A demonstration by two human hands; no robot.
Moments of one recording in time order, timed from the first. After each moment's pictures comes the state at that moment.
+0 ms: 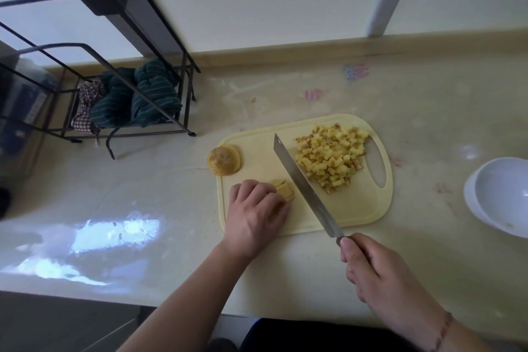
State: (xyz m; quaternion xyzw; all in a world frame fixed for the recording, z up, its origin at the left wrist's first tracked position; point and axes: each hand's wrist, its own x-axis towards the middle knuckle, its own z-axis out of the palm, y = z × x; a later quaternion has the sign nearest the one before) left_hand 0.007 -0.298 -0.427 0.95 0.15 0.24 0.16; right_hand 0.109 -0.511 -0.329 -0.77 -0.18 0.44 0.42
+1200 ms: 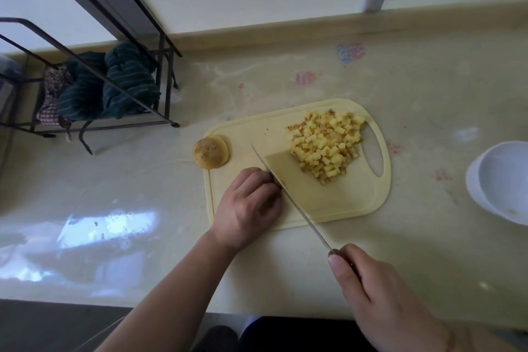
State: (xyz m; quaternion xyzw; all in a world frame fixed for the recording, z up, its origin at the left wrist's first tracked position) left_hand 0.017 -0.285 -0.426 0.94 0.07 0.22 0.25; right_hand 0.096 -0.517 -0.324 -0.82 -0.27 0.39 0.32
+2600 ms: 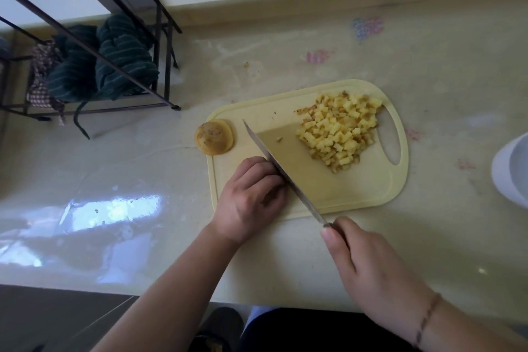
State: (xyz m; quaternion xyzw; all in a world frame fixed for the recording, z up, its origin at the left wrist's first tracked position) left_hand 0.011 -0.285 -0.426 0.93 0.09 0.23 0.27; right_hand 0.100 -0.492 -0.343 -0.82 -0.34 0.35 0.30
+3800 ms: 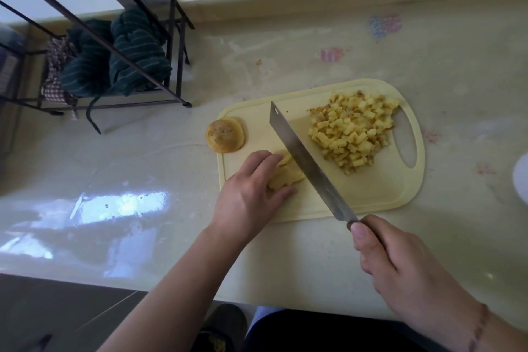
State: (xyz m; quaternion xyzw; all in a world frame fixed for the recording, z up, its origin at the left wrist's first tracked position) left_hand 0.002 -0.281 -0.415 0.93 0.21 0.15 0.27; right_hand 0.114 -0.496 -0.333 -0.81 -0.27 0.41 0.34
